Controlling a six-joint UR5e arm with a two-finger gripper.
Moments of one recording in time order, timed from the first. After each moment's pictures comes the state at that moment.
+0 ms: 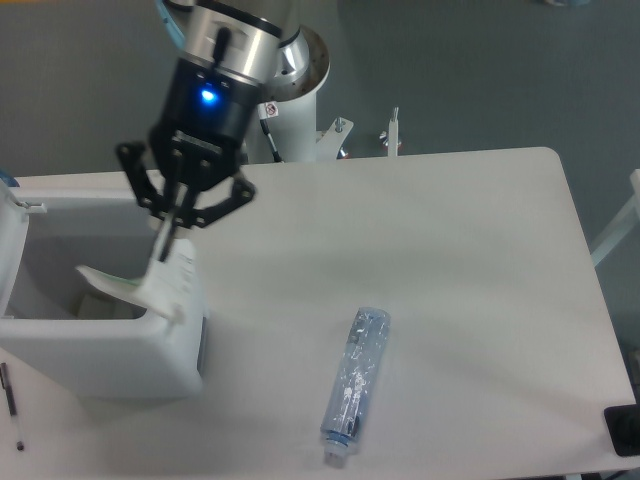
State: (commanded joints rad) arm 2.26 -1.64 -1.53 -0.83 0.93 0.20
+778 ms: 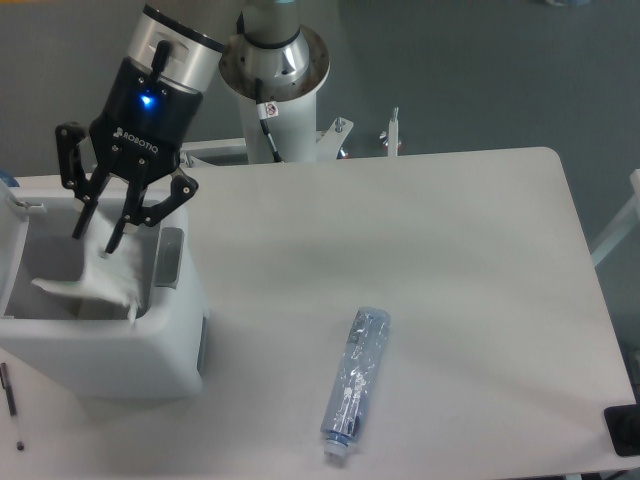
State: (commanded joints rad) arm 2.23 -1.63 -1.58 -0.83 0.92 0.21
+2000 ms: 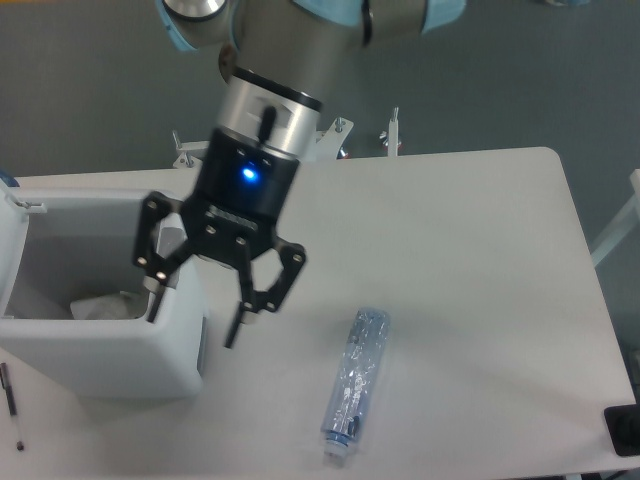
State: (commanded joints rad) arm 2.39 -1.91 -1.29 -0.83 0.94 0.22
